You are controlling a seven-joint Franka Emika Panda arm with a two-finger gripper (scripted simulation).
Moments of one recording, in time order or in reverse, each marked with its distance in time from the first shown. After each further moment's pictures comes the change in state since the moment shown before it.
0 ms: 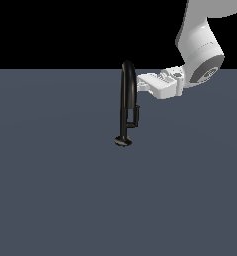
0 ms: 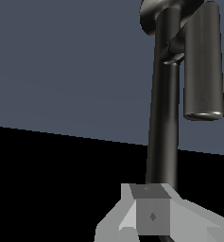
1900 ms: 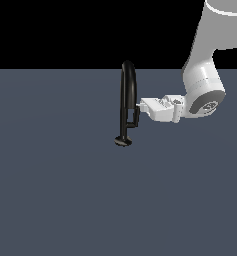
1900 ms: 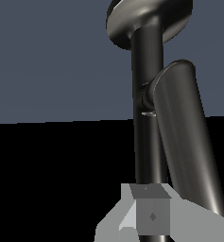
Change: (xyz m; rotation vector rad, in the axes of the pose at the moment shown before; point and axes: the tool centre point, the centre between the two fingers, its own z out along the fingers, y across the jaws) arm 0.063 0.029 0.016 0.172 -0.171 0.174
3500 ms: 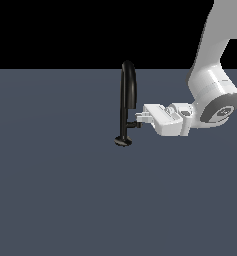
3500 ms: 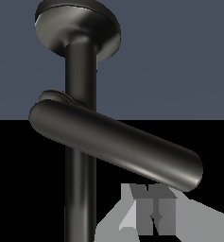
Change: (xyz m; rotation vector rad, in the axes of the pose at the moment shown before) arm 0.016 0.064 0.000 -0.009 0.001 -0.036
